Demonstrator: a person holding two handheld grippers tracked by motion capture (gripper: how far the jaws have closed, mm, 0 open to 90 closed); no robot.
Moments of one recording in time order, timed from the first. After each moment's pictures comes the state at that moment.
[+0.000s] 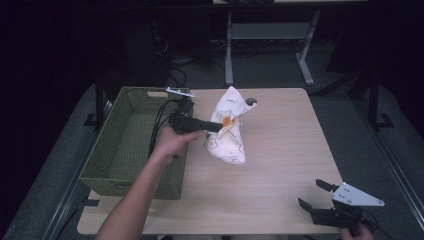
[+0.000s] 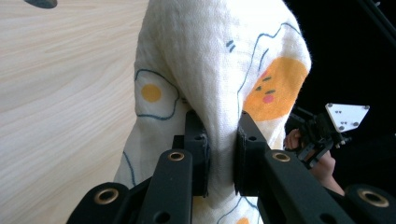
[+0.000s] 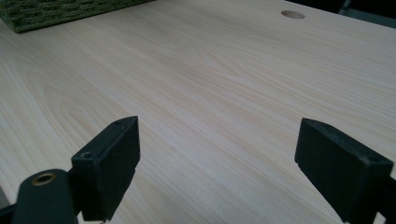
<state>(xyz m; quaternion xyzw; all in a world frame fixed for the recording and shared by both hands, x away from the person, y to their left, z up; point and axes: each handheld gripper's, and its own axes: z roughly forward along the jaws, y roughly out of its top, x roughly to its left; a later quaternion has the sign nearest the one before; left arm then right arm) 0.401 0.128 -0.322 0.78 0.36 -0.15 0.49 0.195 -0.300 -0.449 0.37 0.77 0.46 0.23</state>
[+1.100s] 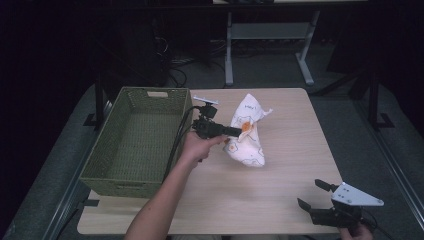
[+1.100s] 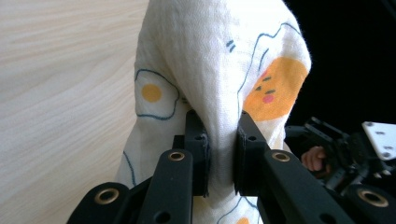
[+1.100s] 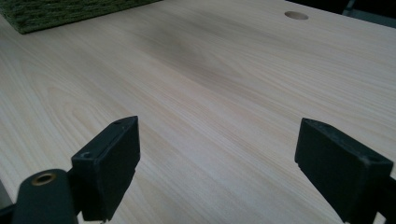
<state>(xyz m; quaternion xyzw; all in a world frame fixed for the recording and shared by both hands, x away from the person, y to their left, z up) 0.411 0.070 -0.362 0.77 0.39 -0.15 0.48 0.195 -0.298 -0.449 0.37 0.77 0.46 0.22</state>
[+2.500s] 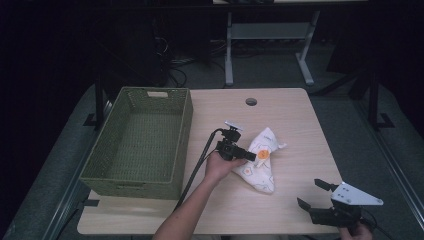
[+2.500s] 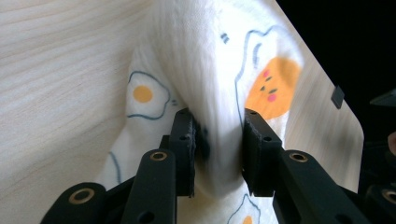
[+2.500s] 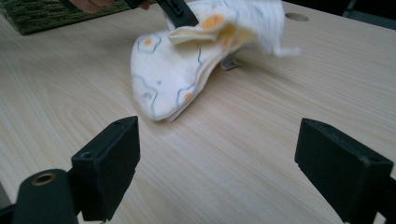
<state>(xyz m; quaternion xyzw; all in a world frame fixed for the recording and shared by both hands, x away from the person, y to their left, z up) 0.396 0.011 -0.441 0.80 0.42 -0.14 0.40 0.196 -0.298 -0.448 0.37 0.77 0.46 0.23</state>
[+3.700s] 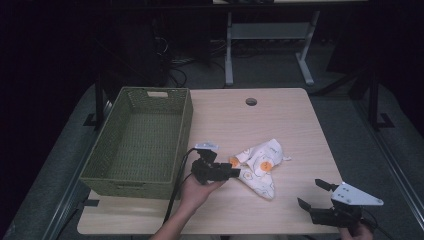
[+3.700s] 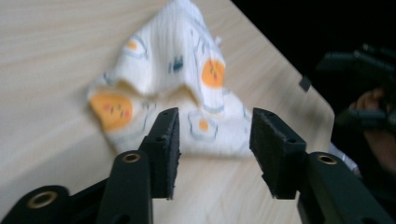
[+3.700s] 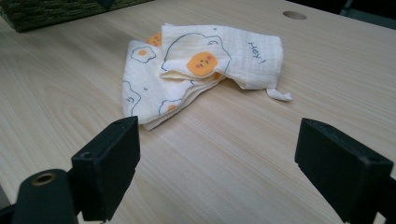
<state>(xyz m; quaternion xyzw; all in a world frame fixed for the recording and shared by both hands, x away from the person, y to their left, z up) 0.309 0.082 -0.425 0.78 0.40 -0.07 0.47 0.195 -0.298 -0.447 0.37 0.78 0.45 0.23</state>
